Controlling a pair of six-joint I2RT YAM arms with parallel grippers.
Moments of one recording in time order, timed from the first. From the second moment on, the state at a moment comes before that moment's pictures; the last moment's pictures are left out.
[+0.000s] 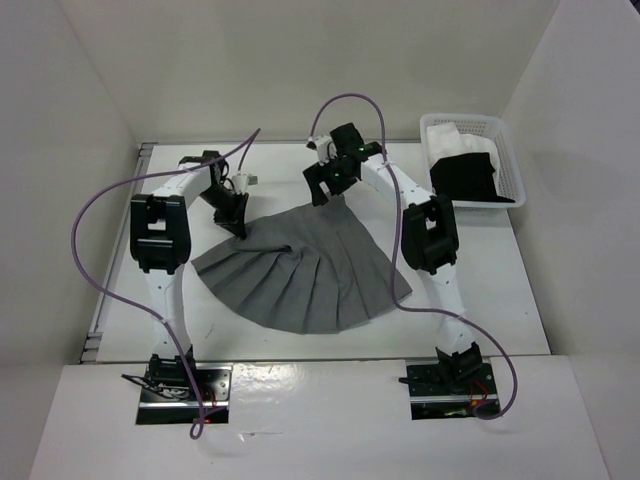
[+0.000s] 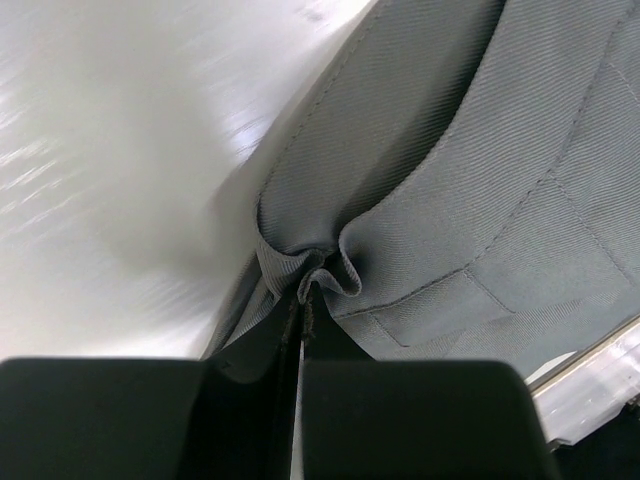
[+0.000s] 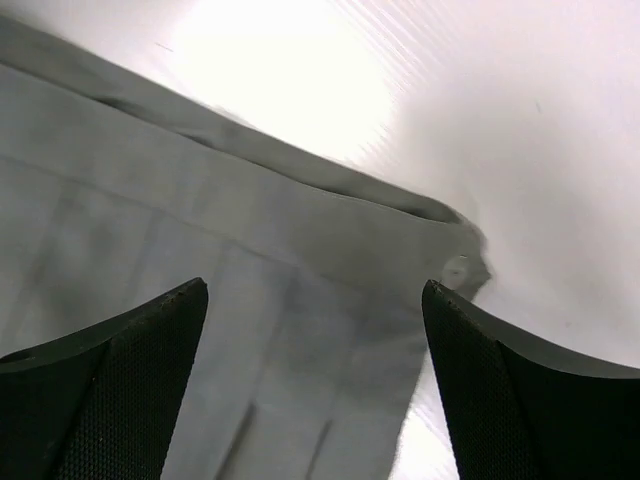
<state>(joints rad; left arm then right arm) -0.03 2.26 1.79 -1.04 0.46 0.29 0.45 2.34 2.14 -0.73 -0.31 -0.19</state>
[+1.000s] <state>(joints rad) -0.10 2.25 1.76 -1.02 0.51 0.31 0.25 2.44 2.09 -0.74 -0.43 -0.24</state>
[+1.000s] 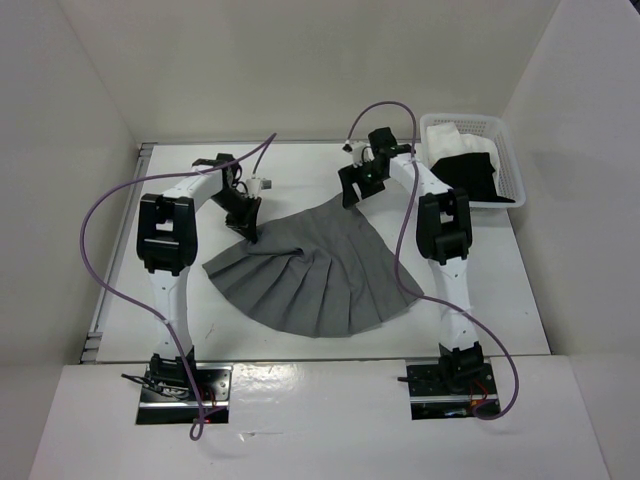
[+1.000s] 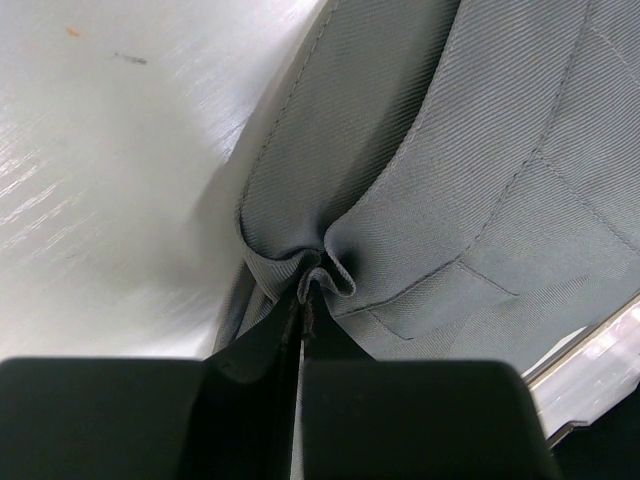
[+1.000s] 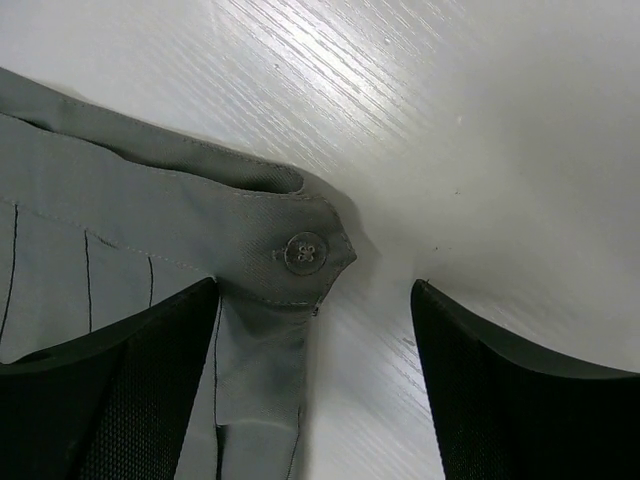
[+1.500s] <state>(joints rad) -0.10 2.25 1.76 -1.02 0.51 0.31 0.24 2.48 2.14 -0.73 -0.56 -0.25</state>
